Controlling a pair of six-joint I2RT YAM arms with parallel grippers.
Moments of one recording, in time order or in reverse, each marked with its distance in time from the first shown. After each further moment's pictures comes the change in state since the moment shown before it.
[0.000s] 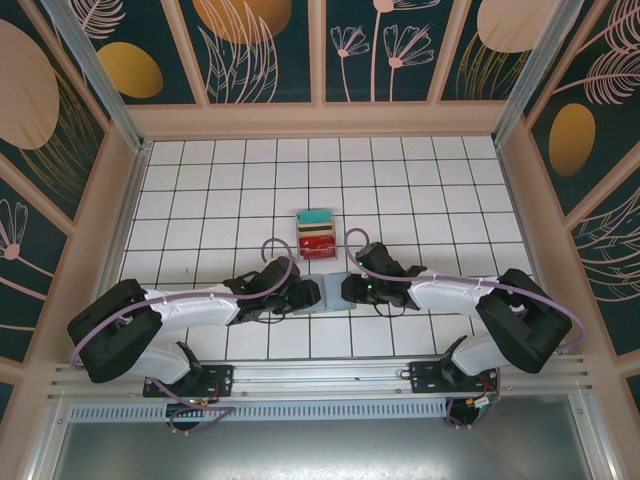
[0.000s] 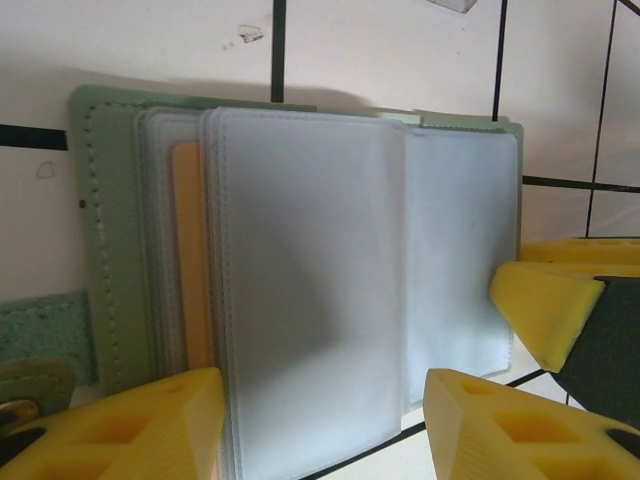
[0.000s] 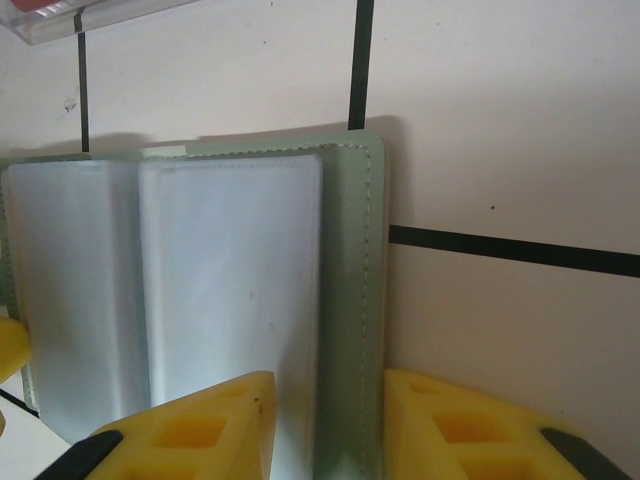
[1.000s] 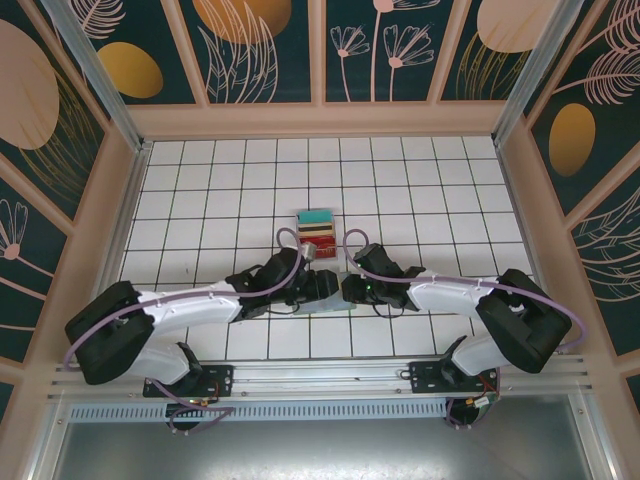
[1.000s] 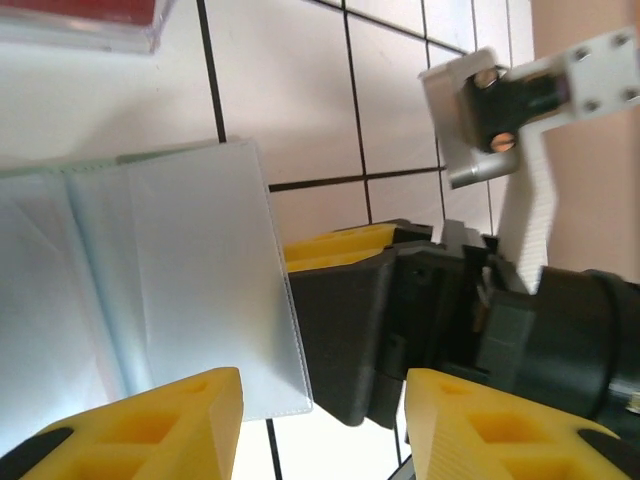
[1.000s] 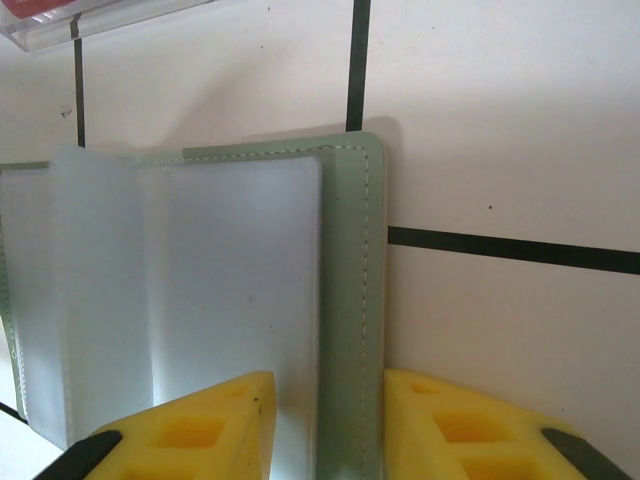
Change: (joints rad) left arm -0.035 -0.039 0.081 0.108 0.068 0.044; right arm 0.017 0.000 0.001 0.000 0.033 0.016
